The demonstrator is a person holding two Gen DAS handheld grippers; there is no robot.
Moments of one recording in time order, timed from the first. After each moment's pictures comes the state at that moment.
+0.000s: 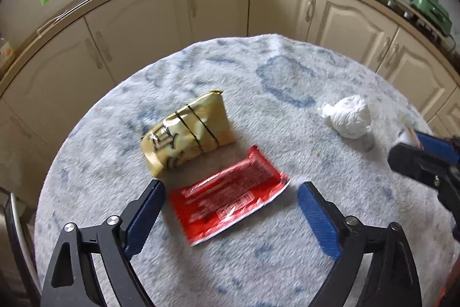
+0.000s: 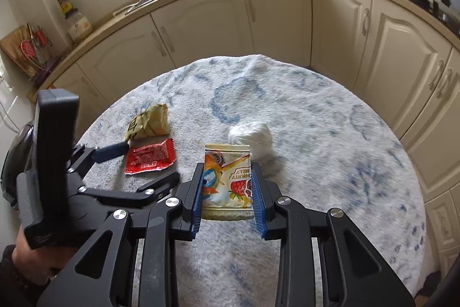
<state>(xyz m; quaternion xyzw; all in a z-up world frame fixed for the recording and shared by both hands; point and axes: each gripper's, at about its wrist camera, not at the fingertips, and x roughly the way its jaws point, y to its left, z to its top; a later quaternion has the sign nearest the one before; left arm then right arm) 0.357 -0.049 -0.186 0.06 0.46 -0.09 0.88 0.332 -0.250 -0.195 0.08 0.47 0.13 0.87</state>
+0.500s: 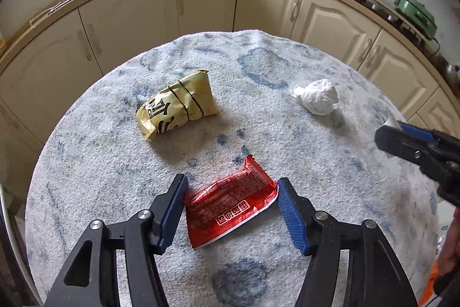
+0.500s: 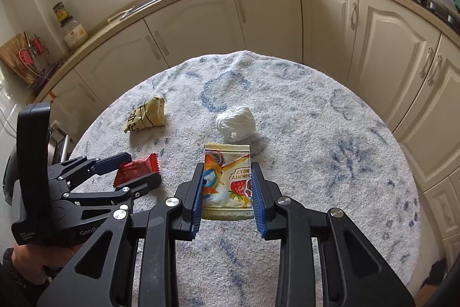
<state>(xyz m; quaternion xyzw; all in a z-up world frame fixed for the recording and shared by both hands) 0.326 -0.042 -0.187 0.04 0.47 -0.13 0.87 0.311 -0.264 -0.191 0.09 0.47 0.12 0.87</state>
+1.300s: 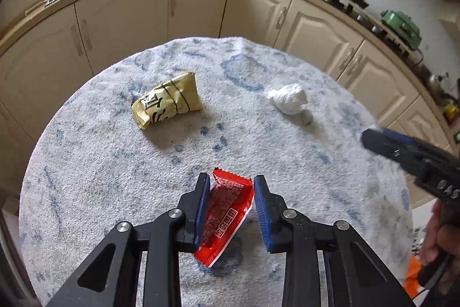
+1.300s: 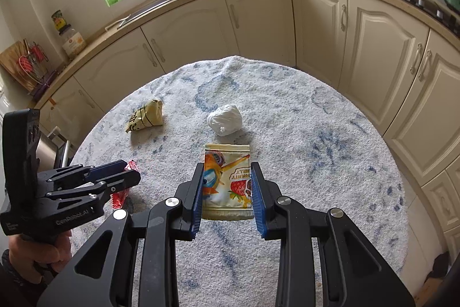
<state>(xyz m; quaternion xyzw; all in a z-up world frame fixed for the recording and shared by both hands) 0.302 -0.028 -0.166 -0.01 0.48 -0.16 0.87 0.289 -0.280 -0.180 0.10 0.46 0.10 0.88</state>
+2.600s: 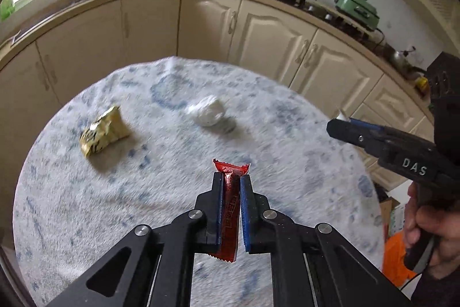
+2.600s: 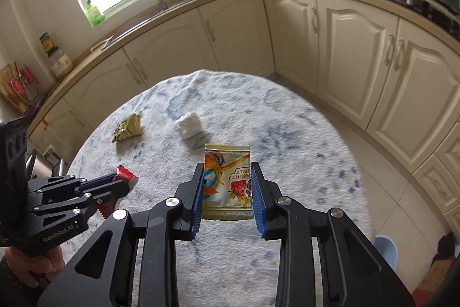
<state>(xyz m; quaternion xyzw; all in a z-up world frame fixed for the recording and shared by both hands) 0.273 -0.082 -0.113 0.02 0.43 -0.26 0.86 0.251 -0.344 -0.158 0.14 0.43 0.05 0.89</state>
